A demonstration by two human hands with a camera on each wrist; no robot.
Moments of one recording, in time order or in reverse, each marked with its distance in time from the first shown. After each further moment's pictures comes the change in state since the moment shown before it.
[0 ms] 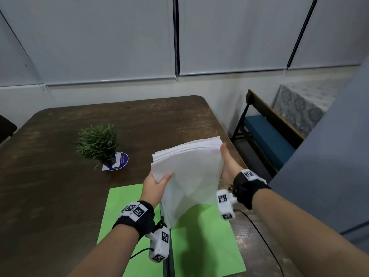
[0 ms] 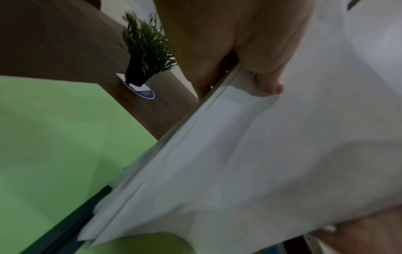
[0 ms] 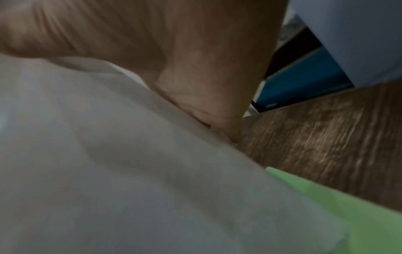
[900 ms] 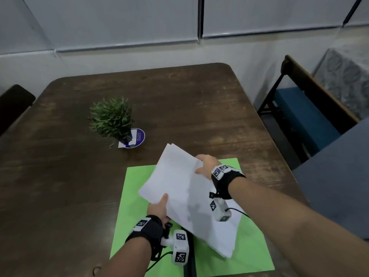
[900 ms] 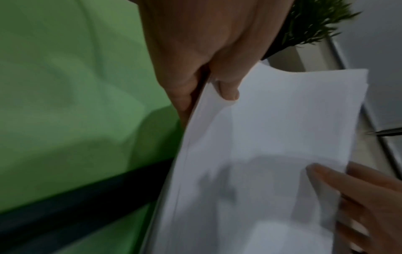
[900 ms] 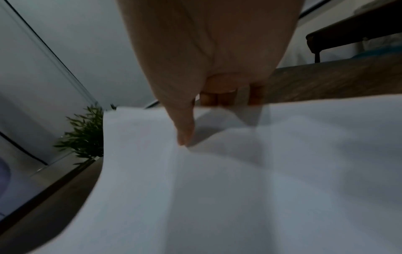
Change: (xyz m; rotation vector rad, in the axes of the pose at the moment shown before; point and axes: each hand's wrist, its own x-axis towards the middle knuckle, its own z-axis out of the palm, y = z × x) left_hand -0.008 -0.122 -0.037 -0.013 0.254 -0.813; right_hand 0.127 0.090 0.076 -1.244 -0.120 -0.028
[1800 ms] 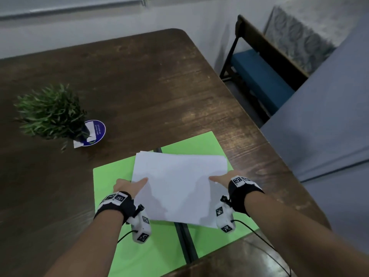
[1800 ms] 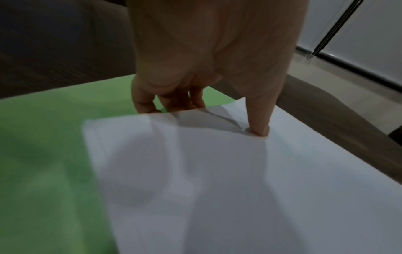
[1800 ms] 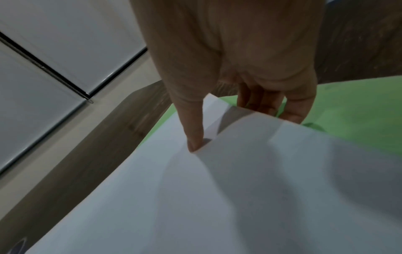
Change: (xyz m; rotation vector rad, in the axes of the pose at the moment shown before) left_hand 0.105 0.043 -0.015 0.871 -0.043 0.117; right_hand -0.066 0.125 0.069 0.323 -0.040 0.938
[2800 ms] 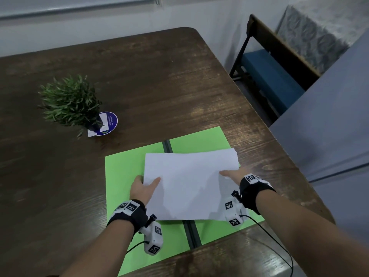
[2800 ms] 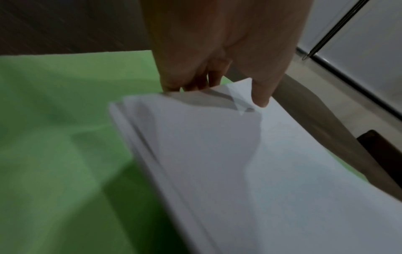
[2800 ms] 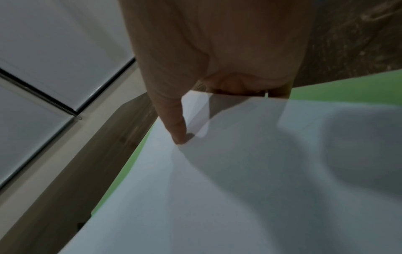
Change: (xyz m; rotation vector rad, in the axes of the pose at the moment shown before) left_hand -0.049 -0.037 0.029 -0.295 0.009 0.244; right_hand -0.014 0.025 0.002 0.383 0.026 -0.101
